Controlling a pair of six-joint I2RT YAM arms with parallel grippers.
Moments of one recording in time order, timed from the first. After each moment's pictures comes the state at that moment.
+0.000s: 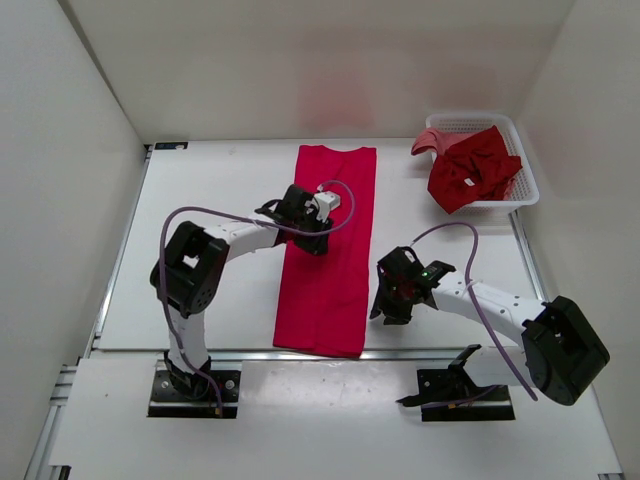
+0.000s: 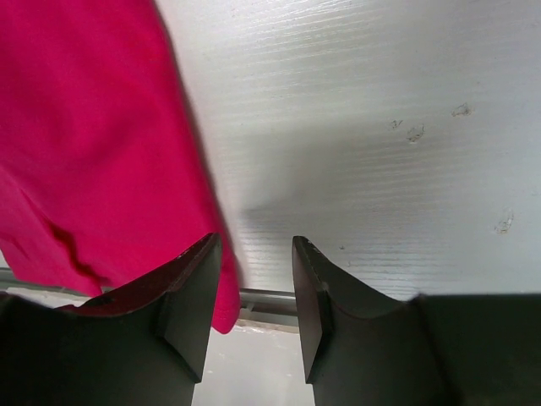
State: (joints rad) left arm -0.59 1.90 1.21 -0.19 0.27 -0.02; right arm 0.69 1.26 0.64 -0.67 -0.10 1.00
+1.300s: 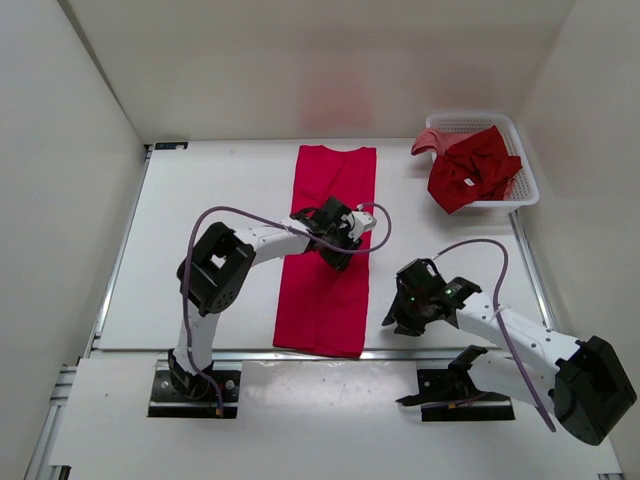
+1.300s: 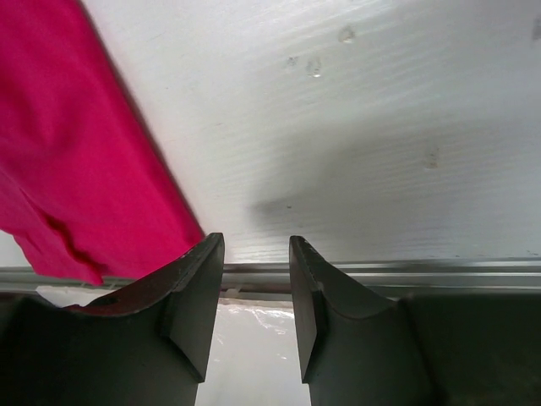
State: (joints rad) left arm -0.77 2.02 1.37 -0.33 0.19 0.10; right arm 0.66 1.03 0.52 -0.74 -0.09 1.12
